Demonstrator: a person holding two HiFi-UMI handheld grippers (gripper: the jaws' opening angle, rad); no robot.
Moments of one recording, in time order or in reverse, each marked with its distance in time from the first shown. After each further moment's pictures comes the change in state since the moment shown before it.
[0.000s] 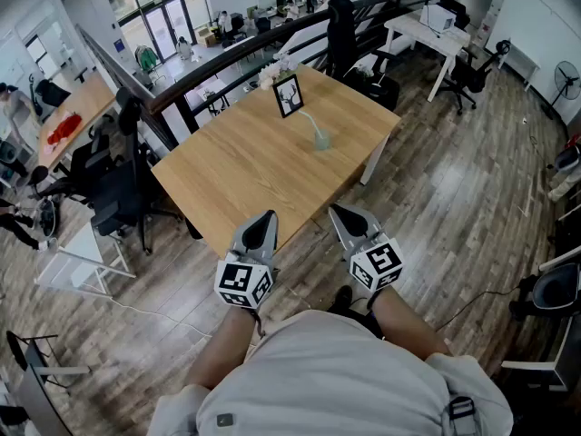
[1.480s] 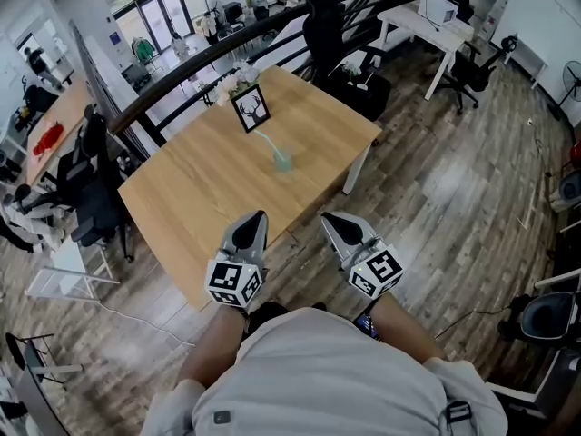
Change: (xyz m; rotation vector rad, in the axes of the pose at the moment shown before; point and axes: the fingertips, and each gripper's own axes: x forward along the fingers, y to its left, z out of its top) left arm 0.241 -0.057 -0.028 0.018 0.071 0.027; right arm -0.006 -0.234 -0.008 0.097 -0.057 0.140
